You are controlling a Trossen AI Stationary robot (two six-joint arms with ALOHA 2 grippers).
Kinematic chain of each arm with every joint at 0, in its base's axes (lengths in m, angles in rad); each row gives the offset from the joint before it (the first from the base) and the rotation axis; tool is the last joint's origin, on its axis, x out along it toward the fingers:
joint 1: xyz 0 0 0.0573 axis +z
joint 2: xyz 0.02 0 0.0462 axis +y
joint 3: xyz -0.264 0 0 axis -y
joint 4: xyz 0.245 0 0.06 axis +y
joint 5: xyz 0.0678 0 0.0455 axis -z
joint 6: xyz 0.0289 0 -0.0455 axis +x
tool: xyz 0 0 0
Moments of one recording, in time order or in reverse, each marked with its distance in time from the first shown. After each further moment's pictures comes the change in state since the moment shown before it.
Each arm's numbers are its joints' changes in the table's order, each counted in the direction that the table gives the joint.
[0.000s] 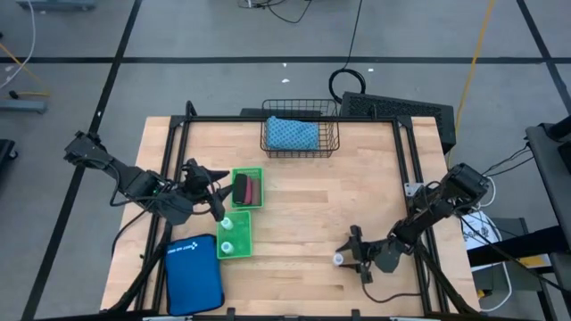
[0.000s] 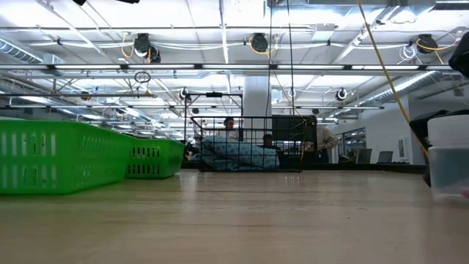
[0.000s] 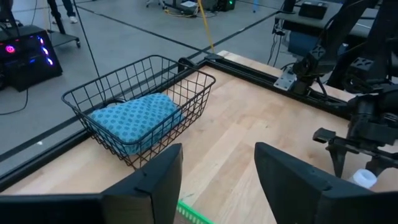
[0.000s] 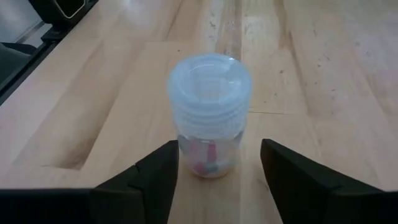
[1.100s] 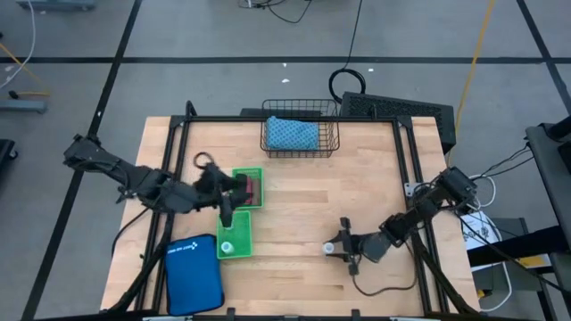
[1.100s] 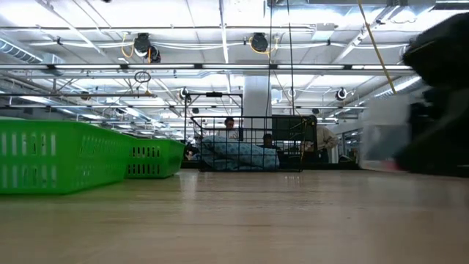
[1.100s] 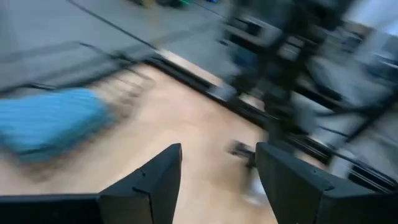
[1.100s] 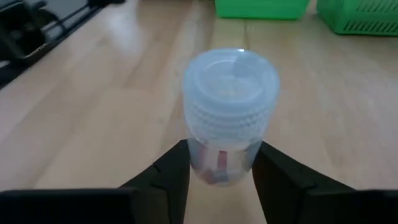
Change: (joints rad) left arm 0.080 0.039 0.000 -0.300 0.239 0.040; right arm -0.143 0.093 0.002 -0.252 -0.027 -0.211
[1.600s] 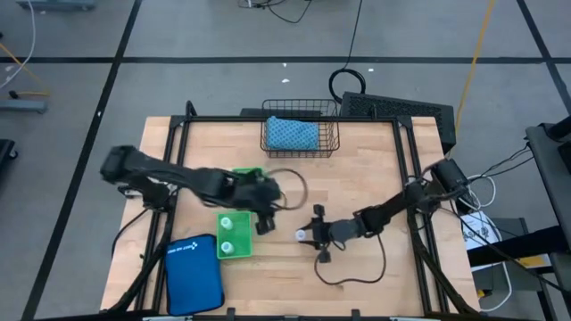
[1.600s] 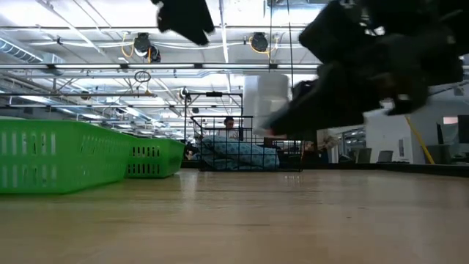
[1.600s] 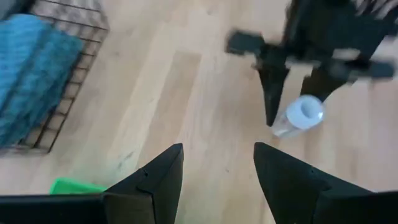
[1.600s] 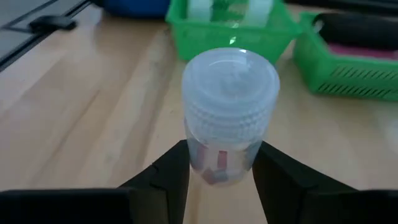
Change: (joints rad) left arm 0.225 0.495 0.386 0.426 0.461 0.249; right arm -0.281 0.000 0.286 0.264 -0.212 -0.190
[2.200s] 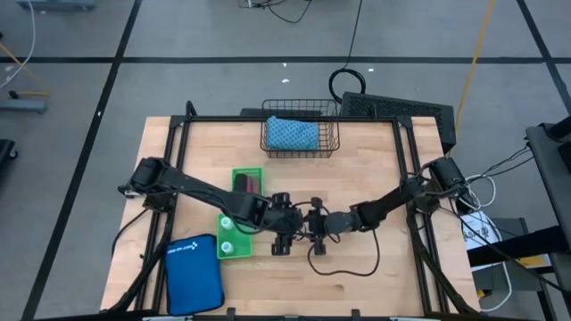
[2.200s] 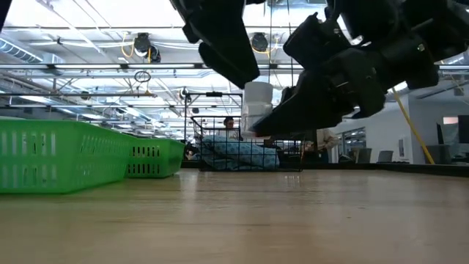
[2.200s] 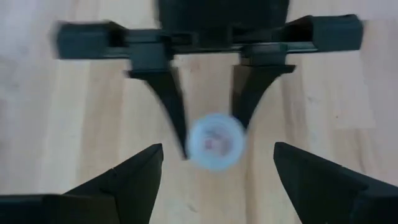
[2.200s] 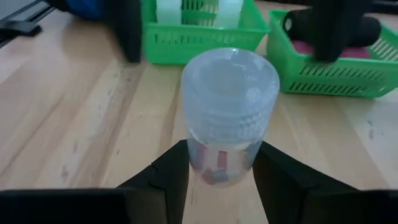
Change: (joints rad) left arm -0.050 0.310 0.082 -0.173 0.087 0.216; right arm -0.073 0.010 0.023 0.008 -0.020 -0.009
